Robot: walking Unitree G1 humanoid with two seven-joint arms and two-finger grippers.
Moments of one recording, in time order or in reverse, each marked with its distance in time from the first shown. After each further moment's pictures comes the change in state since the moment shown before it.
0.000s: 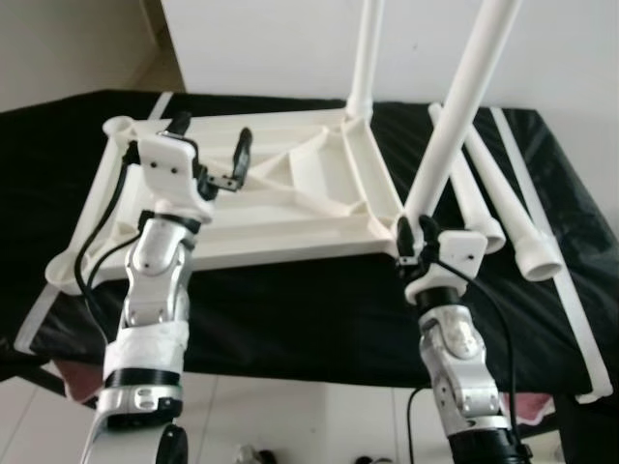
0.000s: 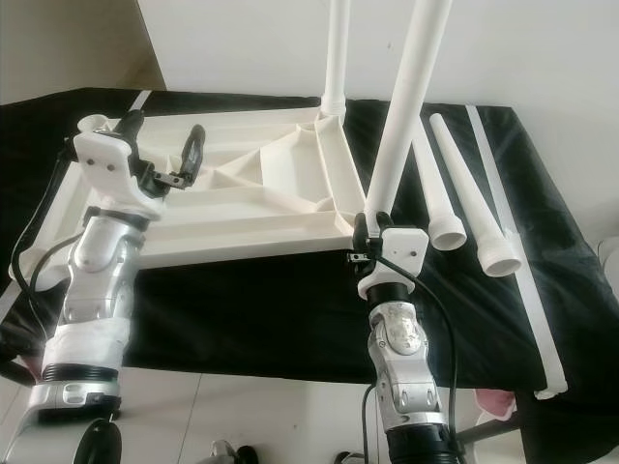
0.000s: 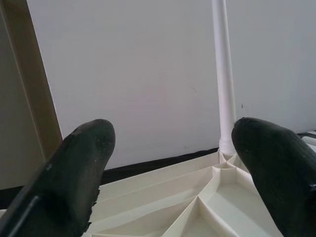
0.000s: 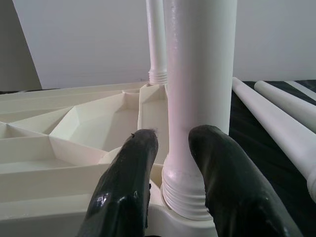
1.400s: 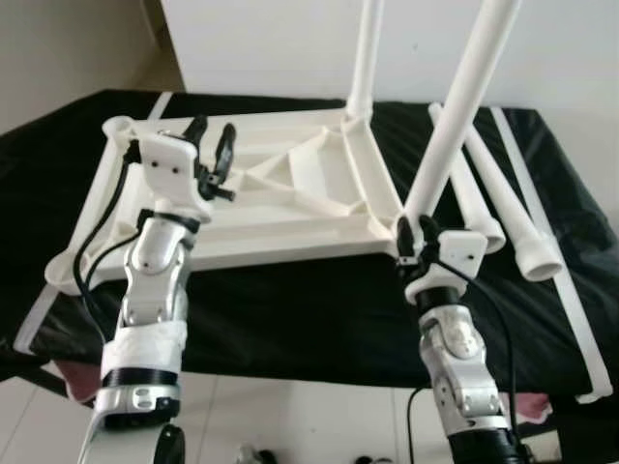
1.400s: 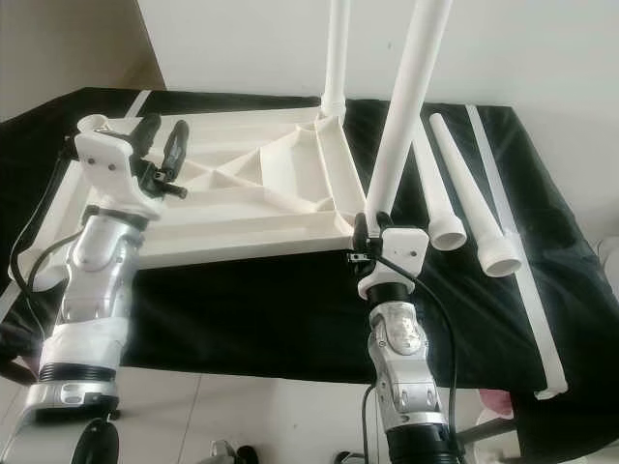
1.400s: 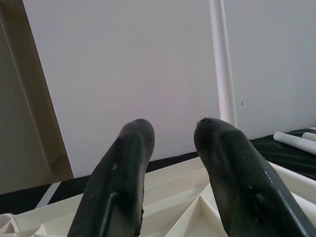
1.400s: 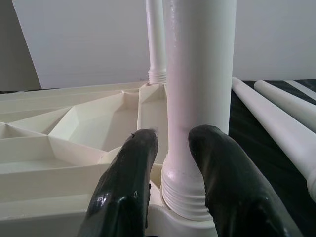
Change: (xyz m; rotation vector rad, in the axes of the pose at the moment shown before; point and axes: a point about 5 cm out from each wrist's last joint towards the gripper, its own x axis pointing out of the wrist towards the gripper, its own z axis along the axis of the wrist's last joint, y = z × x) left arm 0.000 0.001 0.001 0.025 0.002 -0.012; right arm 0.000 0.000 0.000 0.000 0.000 -0.001
